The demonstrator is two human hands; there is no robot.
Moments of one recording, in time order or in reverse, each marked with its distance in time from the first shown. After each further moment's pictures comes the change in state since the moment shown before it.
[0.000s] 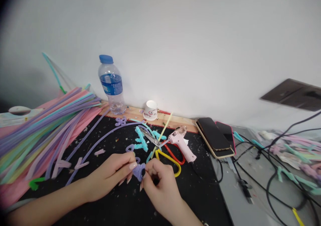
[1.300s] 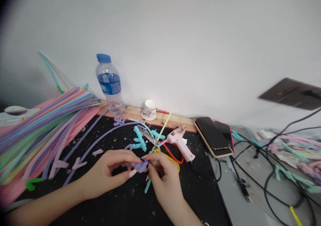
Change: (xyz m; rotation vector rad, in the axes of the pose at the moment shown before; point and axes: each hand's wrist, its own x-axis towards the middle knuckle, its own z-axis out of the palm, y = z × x) left_hand 0.001 -0.012 0.005 -0.181 0.177 0.154; right_hand 0.005 0.001 -0.005 0.076 0.205 -0.088
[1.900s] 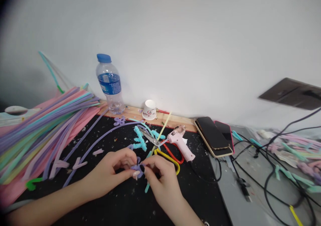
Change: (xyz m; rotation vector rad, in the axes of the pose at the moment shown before) left_hand 0.001 0.002 0.007 -0.134 -0.007 -0.235; right_hand 0.000 0.004 -0.003 -0.089 -0.113 -0.016
